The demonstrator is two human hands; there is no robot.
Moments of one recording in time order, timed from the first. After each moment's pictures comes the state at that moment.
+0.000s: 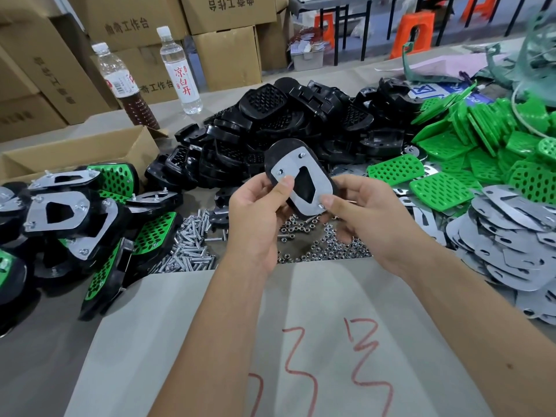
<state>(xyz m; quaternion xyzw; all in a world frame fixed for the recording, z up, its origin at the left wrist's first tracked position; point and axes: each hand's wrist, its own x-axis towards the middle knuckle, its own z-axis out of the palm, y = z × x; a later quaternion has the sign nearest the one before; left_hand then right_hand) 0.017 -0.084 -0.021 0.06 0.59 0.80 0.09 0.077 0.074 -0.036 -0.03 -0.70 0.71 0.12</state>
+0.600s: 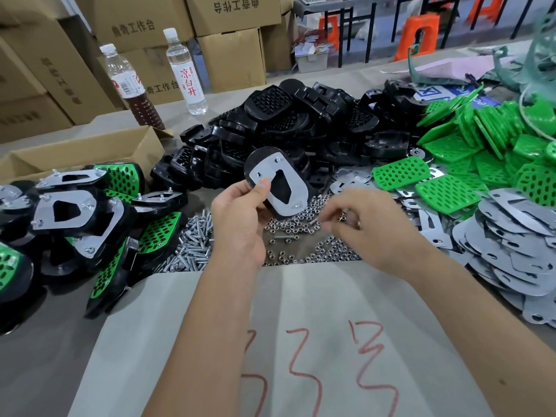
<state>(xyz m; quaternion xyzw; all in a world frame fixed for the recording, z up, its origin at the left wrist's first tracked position) 0.000 -0.099 -0.021 -0.04 0.57 0.82 0.05 0.077 0.081 -0.040 0.03 -0.91 0.39 0.16</state>
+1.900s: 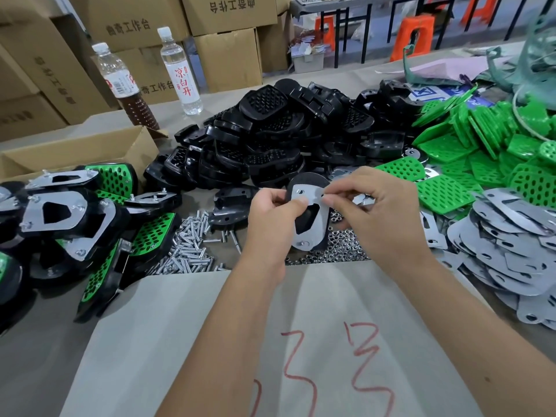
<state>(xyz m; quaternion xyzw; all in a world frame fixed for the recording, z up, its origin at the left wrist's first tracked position) 0.027 -0.073 -0.022 0.01 0.70 0.70 0.12 0.077 0.077 -0.038 0.02 -0.79 0.52 0.33</state>
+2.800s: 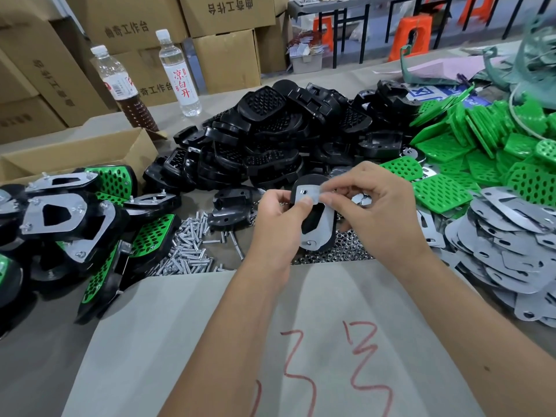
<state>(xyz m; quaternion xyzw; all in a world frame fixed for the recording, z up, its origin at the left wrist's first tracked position) 0.037 -0.066 -0.020 0.03 0.70 0.70 0.13 0.075 0.081 -0.039 0.02 -0.77 0.55 0.33</state>
